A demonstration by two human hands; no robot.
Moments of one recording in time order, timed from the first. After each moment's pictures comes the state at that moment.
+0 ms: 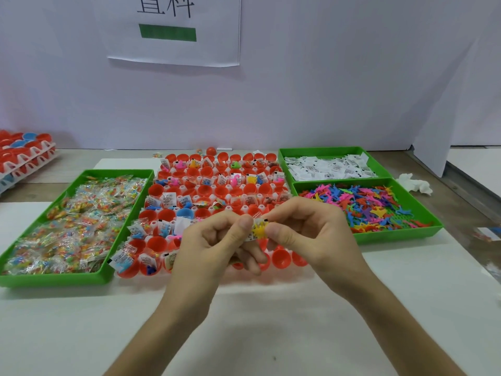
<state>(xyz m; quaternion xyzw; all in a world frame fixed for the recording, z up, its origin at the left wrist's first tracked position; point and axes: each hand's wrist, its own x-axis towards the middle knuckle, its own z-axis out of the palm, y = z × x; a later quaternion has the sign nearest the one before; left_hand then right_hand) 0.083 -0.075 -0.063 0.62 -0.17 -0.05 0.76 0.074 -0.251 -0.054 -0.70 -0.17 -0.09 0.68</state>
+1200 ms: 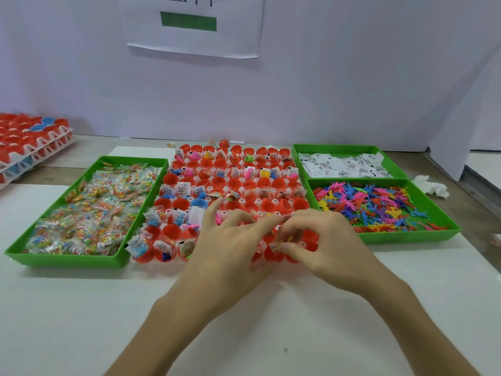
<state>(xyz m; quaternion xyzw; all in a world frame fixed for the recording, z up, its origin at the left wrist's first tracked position) 0.096 -0.066 -0.086 0.93 -0.30 0.16 0.13 0.086 -0.263 -0.070 -0.90 -0.22 -0.11 0.35</state>
